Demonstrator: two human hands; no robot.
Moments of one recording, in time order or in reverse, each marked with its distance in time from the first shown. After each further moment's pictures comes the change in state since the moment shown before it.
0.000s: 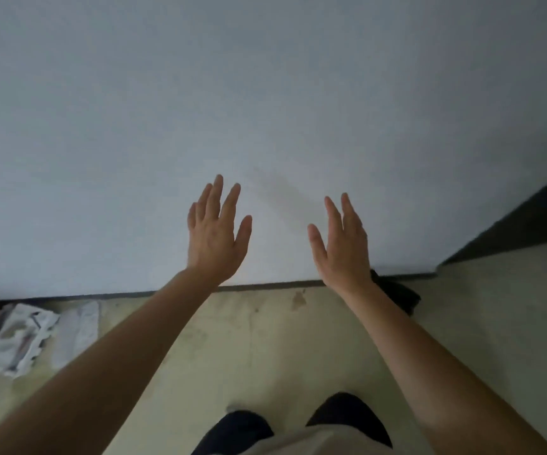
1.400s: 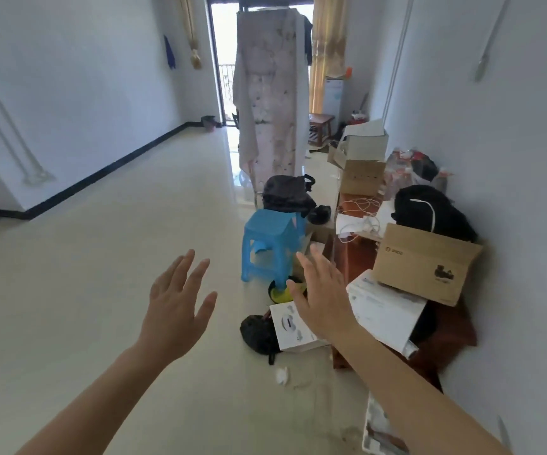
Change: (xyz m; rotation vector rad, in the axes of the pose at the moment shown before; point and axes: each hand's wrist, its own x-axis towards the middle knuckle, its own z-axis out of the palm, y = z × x) left_hand -0.740 -0.866 -0.547 0.573 0.597 -1.596; right_hand -0.380 -1.247 0.658 0.309 -0.852 -1.670
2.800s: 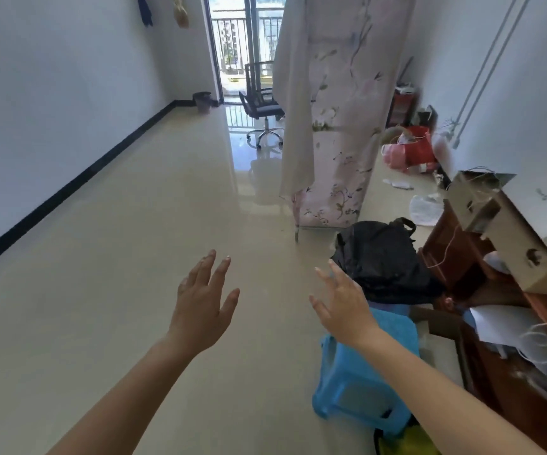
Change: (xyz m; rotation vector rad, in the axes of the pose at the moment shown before) left_hand 0.873 -0.612 0.305 -0.071 -0.270 0.010; right_hand 0.964 -0.056 0.462 -0.032 -0.205 0.133
